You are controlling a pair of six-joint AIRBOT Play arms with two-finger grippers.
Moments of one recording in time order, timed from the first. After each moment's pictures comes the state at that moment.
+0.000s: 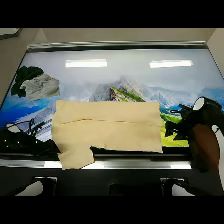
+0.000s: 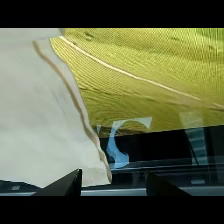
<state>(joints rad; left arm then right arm) 0.40 -1.21 0.58 1.14 -1.40 -1.21 -0.21 -1.34 1.00 -1.40 1.47 1.60</state>
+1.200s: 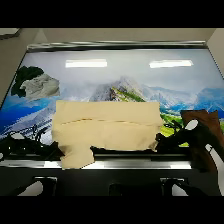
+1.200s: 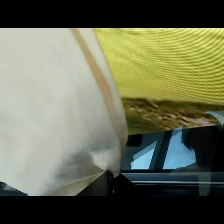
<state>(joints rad) 0.40 -1.18 0.45 1.05 -1.30 -1.25 -0.21 -1.24 0.63 -1.15 1.22 1.60</state>
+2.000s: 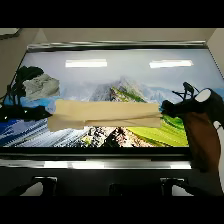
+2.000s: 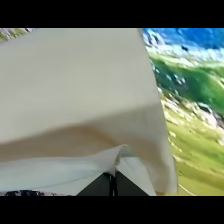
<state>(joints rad) 0.27 -1.19 1.04 1.02 -1.21 -1.29 -0.15 -1.36 1.13 -1.16 1.10 1.58</state>
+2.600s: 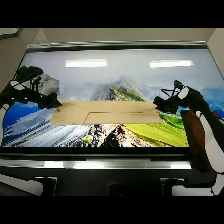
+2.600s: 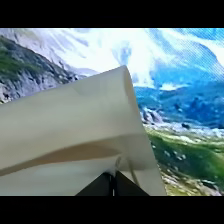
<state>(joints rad) 0.22 -1.72 1.45 1.03 -1.25 -1.40 -0.08 -1.58 1.23 -1.26 0.92 1.71</state>
